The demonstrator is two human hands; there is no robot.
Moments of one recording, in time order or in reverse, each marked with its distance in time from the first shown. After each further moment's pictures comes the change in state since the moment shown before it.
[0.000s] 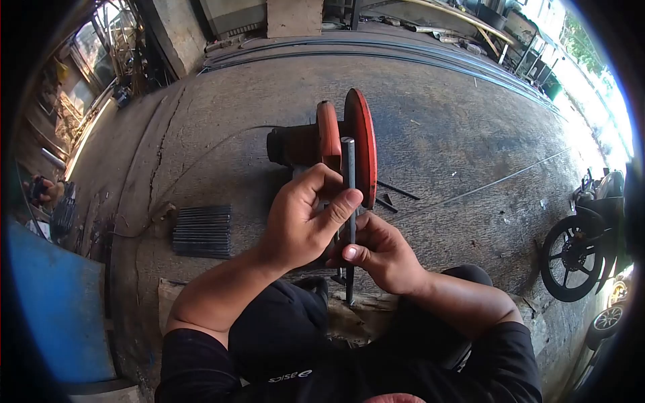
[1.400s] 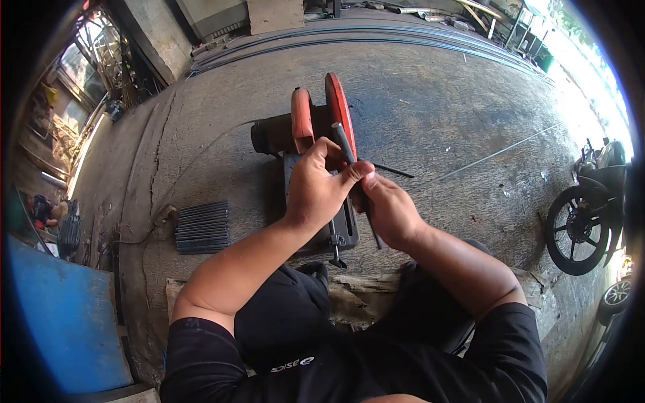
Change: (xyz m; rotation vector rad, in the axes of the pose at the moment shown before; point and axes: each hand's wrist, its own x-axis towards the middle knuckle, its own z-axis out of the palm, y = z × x) left_hand 0.015 -0.033 0.058 0.311 0.157 -0.050; right_hand 0.002 -0.001 -0.048 -0.092 0.353 0.017
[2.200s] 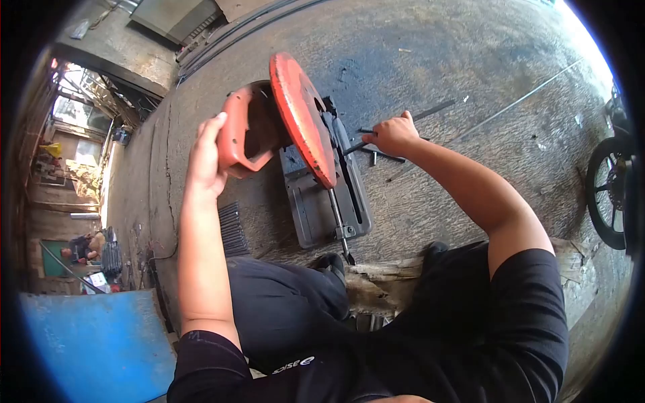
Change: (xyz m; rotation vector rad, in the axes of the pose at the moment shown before) left_hand 0.109 -0.089 -0.056 -0.204 0.063 -0.647; right_hand 0.162 0.069 -0.195 -1.693 -0.025 0.121
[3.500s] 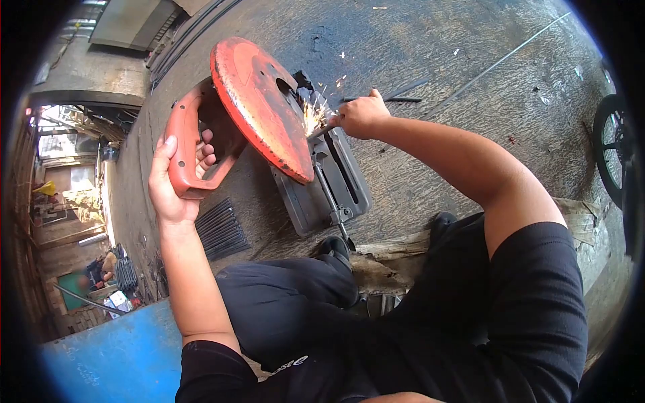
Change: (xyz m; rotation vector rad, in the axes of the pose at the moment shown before) left_hand -0.014 0.002 0.018 -0.070 -0.184 -0.005; right_hand 0.025 -0.013 0.041 0.180 -0.089 -0.017
